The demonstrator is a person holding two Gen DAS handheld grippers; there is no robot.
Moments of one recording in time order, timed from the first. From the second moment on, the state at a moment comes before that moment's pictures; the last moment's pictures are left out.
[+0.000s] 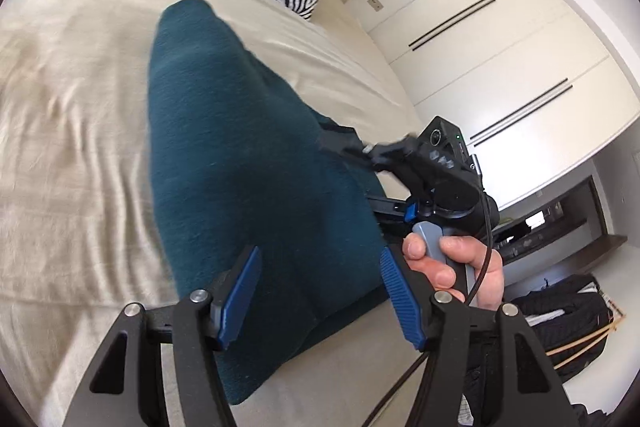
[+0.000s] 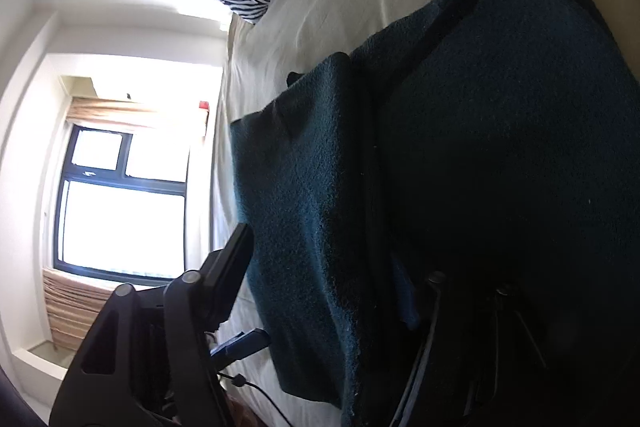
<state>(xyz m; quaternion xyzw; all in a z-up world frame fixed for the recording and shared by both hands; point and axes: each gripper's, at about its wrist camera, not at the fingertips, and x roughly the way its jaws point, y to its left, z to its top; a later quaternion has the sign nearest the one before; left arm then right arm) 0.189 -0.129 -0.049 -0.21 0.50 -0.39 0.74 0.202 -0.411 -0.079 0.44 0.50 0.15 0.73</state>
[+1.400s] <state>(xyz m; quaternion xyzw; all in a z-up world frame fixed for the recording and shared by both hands) 0.182 -0.228 -0.063 -0.02 0.49 -0.37 0.79 0.119 -0.524 -0.071 0.47 0.44 0.03 0.77</state>
